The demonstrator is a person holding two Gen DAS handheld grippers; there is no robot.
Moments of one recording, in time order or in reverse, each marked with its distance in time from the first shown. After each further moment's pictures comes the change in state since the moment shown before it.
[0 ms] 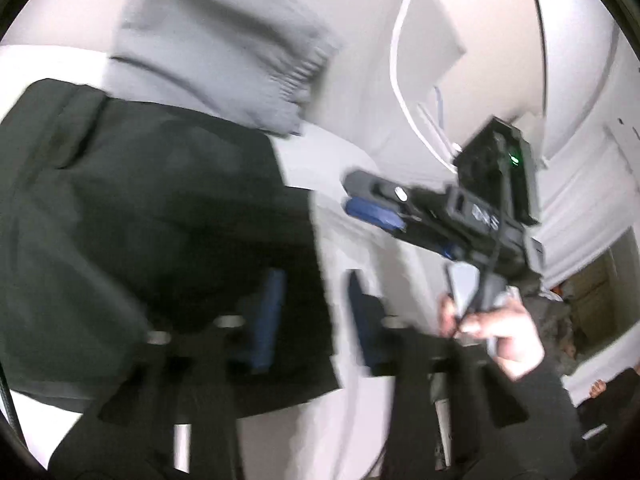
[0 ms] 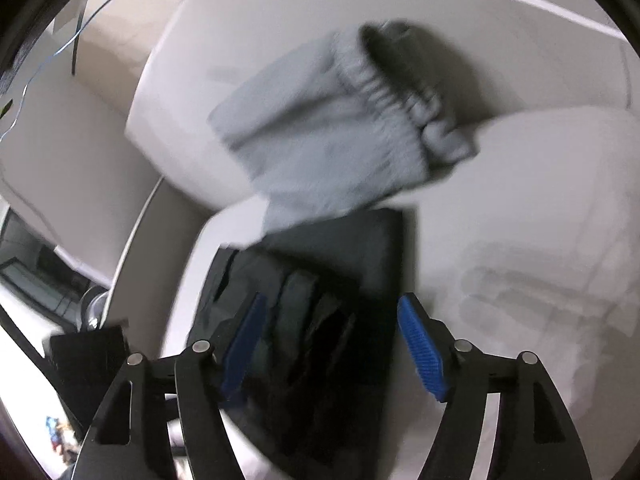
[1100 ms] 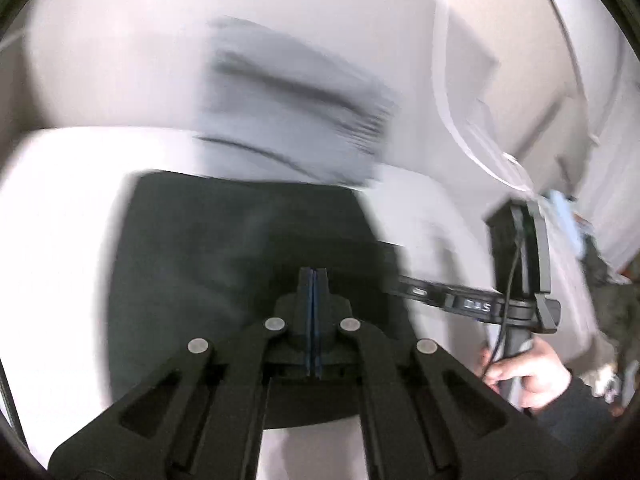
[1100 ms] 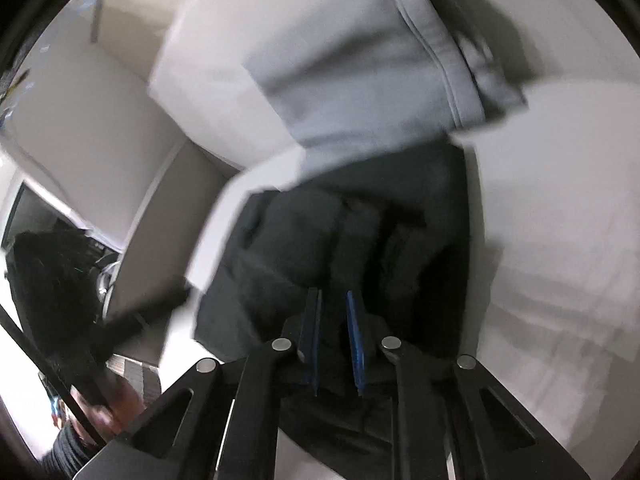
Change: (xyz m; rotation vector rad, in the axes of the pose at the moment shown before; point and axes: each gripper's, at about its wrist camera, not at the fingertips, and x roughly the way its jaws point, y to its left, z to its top) left arm -0.070 0.016 0.023 0.150 -0.133 0.321; right arm 0.044 0.021 -0.045 -0.011 0.043 0.004
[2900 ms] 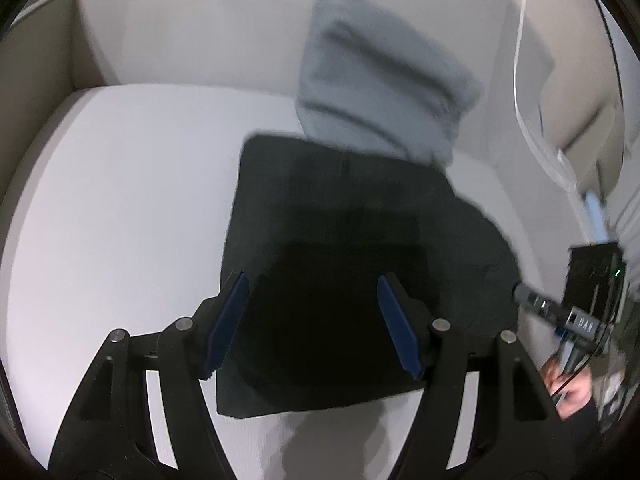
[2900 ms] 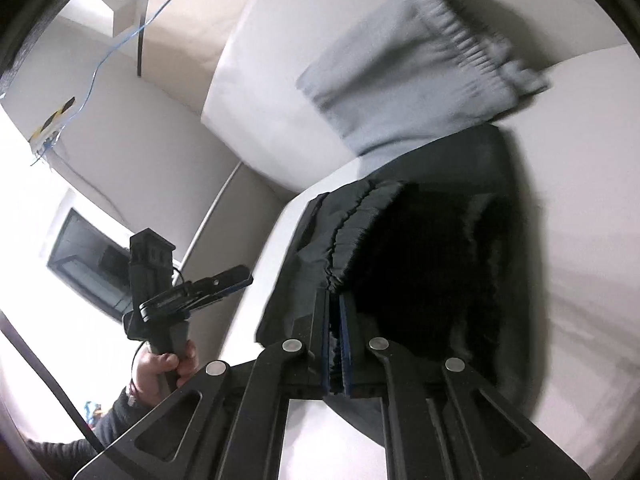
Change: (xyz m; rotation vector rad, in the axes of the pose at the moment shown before) left arm 0.012 0.078 -0.009 -0.038 0.159 0.083; right arm -0.040 0.015 -0.055 0.022 -0.165 0.249
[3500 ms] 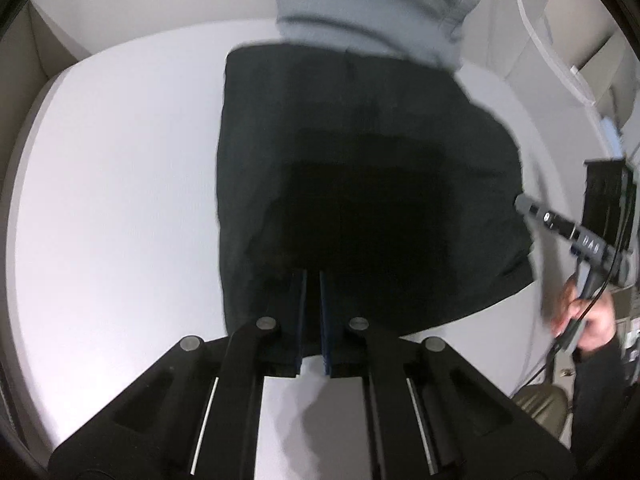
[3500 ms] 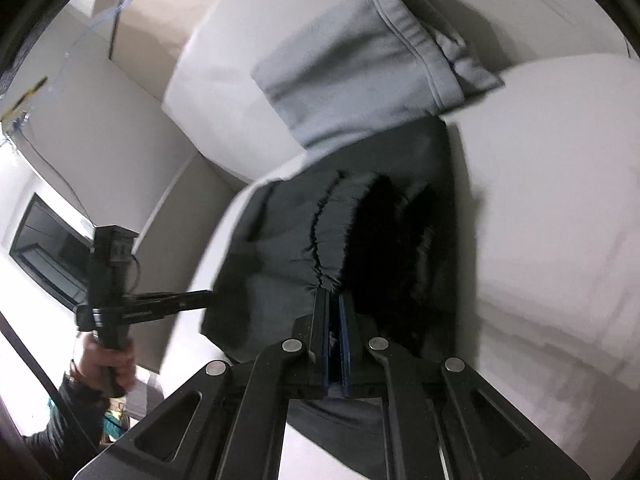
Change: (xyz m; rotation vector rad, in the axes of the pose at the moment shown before) left arm 0.031 -0.008 -0.019 0.109 0.252 0.069; right arm 0.018 -0.023 0.002 -0.038 0.041 -0.180
